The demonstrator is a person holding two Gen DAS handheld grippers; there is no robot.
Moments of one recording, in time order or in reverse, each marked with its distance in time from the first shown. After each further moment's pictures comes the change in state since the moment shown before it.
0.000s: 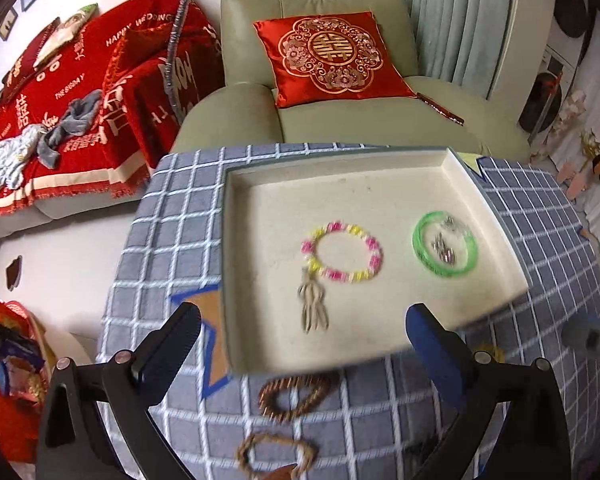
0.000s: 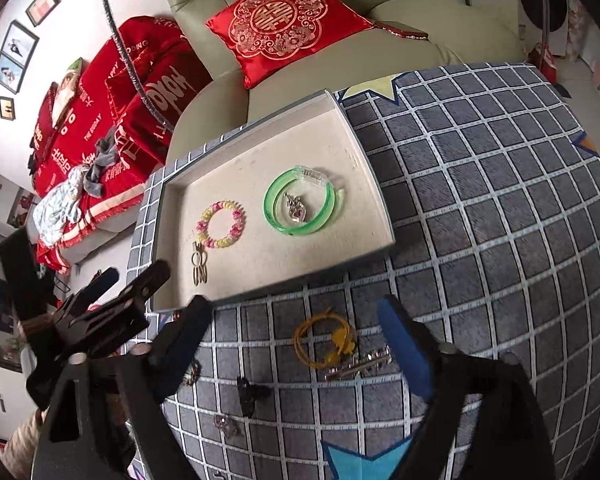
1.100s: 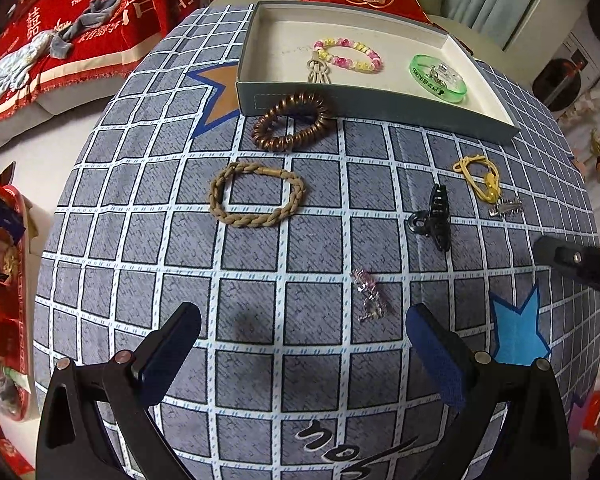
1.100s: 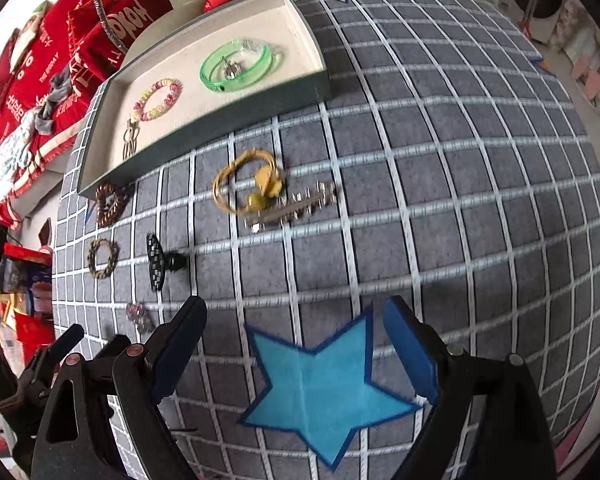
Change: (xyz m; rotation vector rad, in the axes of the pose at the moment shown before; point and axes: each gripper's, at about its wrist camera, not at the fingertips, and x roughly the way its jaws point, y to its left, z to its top) left arm -0.033 0.001 -0.155 -0.154 0.254 -0.049; right arm 0.018 -0.024 -0.073 -0.045 0.204 -0.193
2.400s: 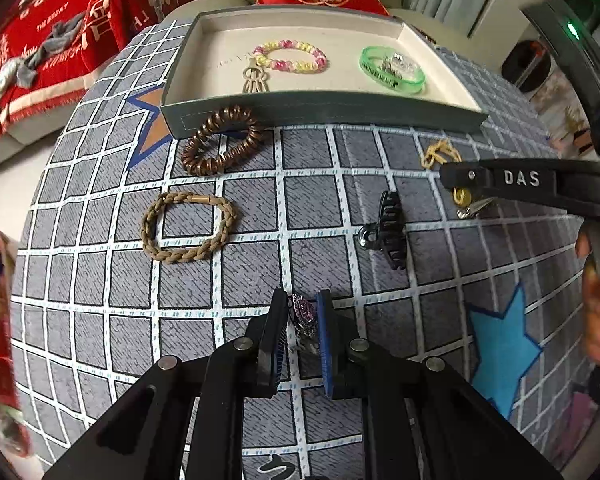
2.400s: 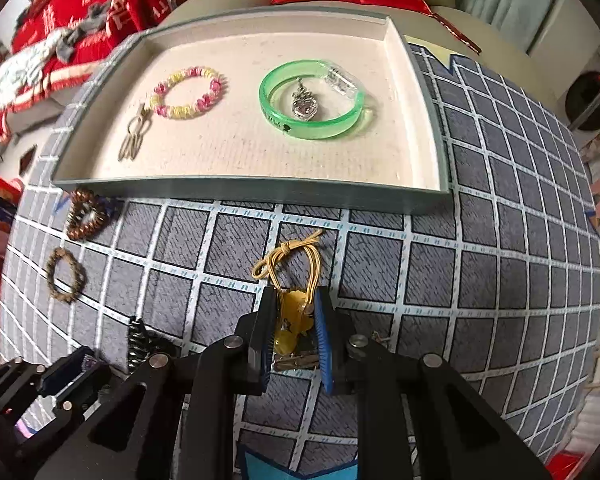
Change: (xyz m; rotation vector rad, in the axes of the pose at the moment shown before) left arm 0.027 -0.058 0.027 0.094 -0.029 -0.084; right arm 0.041 0.059 0.059 -0.281 -0.042 -0.086
